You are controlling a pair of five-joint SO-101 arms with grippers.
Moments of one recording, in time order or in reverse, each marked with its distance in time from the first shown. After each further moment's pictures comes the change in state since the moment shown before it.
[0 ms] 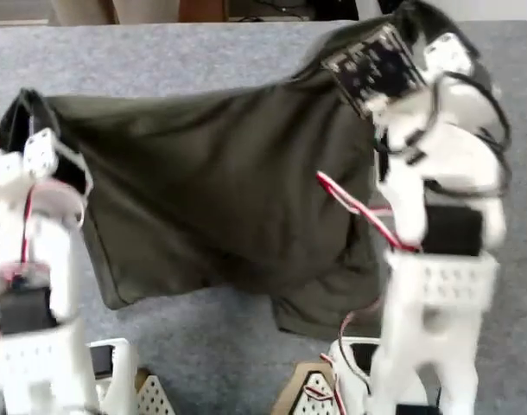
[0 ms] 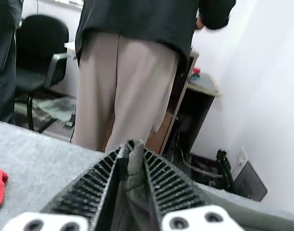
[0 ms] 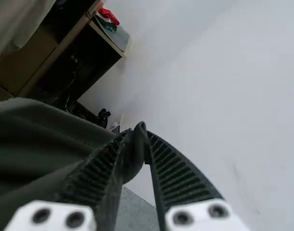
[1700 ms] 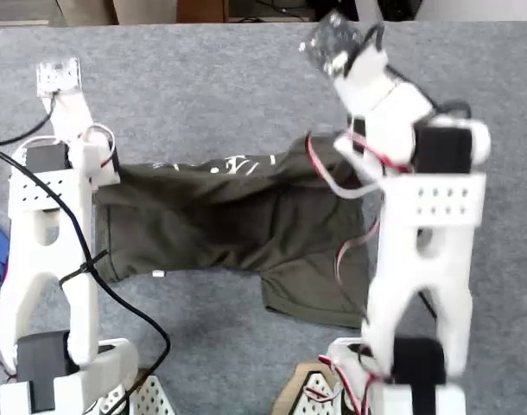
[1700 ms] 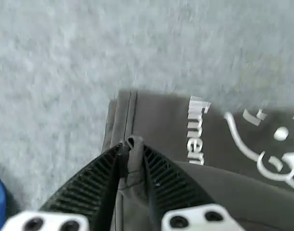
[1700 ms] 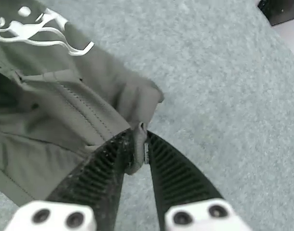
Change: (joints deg) left arm 1.1 47.9 -19.5 32.6 -12.8; right arm -3.1 16.7 -21.6 60.6 -3.2
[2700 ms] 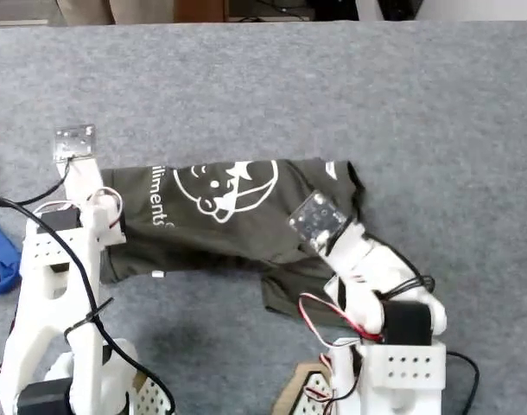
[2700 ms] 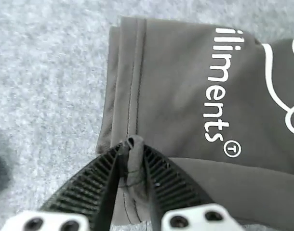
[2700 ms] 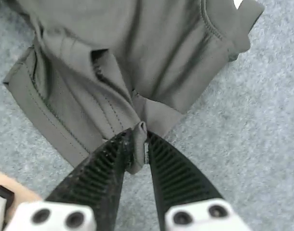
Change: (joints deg) left arm -2.0 -15.6 29.4 -11.0 -2.5; right arm 1.6 -58.2 73.8 -9.8 4.7
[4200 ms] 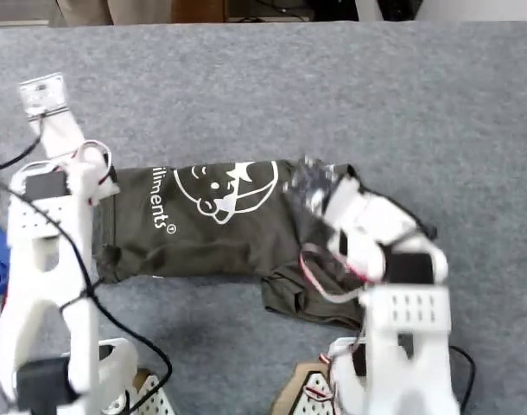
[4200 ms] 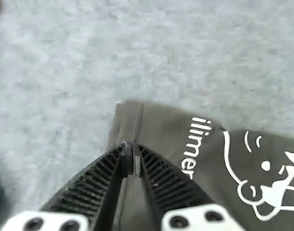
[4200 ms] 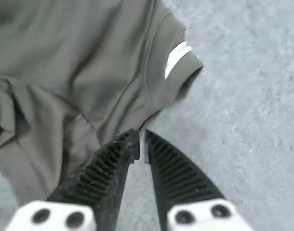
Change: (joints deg) left arm 0.8 8.8 -19.5 1.7 8.7; right arm -0.6 26.2 -15.2 -14.4 5.2
